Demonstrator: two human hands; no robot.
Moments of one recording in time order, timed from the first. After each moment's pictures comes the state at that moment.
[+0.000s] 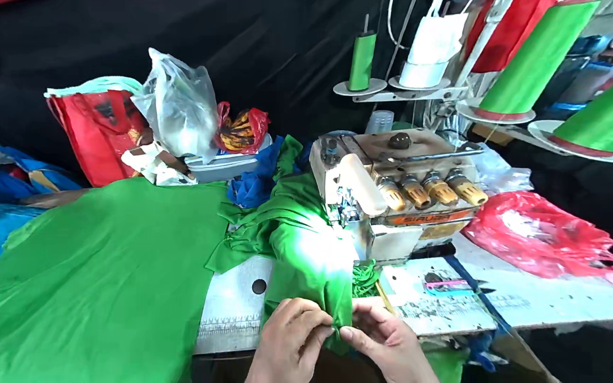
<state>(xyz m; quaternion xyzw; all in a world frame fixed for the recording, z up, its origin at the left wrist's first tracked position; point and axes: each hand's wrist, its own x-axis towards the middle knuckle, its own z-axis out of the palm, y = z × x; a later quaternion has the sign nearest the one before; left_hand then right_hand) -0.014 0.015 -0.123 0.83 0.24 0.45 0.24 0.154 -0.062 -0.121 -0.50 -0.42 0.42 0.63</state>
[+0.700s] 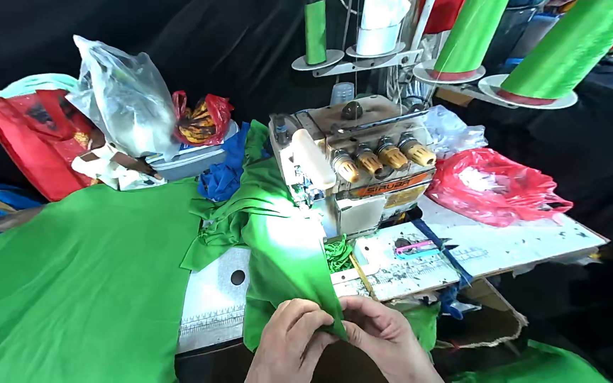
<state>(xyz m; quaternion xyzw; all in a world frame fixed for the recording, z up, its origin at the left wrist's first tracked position) -0.003 -0.004 -0.127 0.87 0.18 0.40 0.24 0.161 -0.089 -0.136 -0.44 -0.44 0.41 0.67</state>
